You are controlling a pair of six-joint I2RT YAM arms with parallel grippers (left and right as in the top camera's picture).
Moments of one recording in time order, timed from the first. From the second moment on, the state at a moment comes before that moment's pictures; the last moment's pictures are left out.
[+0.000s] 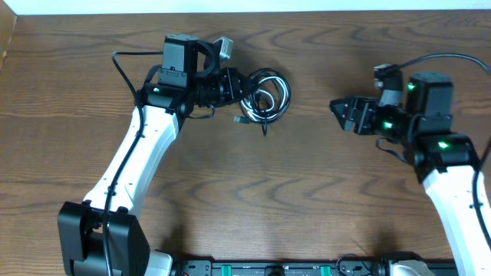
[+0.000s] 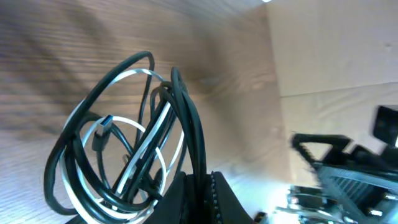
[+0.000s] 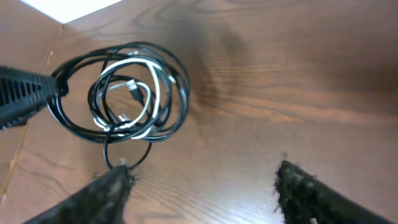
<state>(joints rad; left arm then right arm) -0.22 1.61 1.29 -0.44 0.80 -0.54 0.10 1.24 1.03 -0.53 -0.50 0.32</state>
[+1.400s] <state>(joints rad) -0.22 1.61 1.29 -0.42 0.87 -0.68 0.40 1.64 1.03 -0.08 -0.37 0.75</state>
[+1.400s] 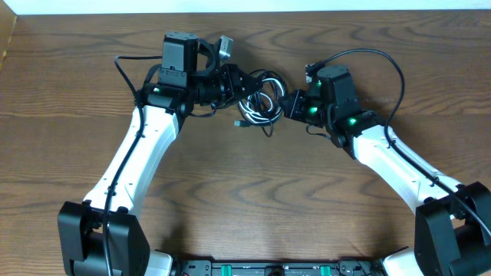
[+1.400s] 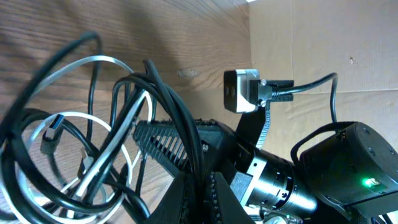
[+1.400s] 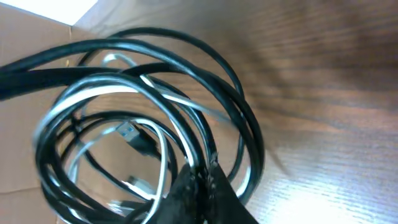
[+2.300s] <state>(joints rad) -0.22 1.61 1.29 -0.65 0.13 -0.48 -0.22 1.22 1.03 -0.65 -0.38 0.46</state>
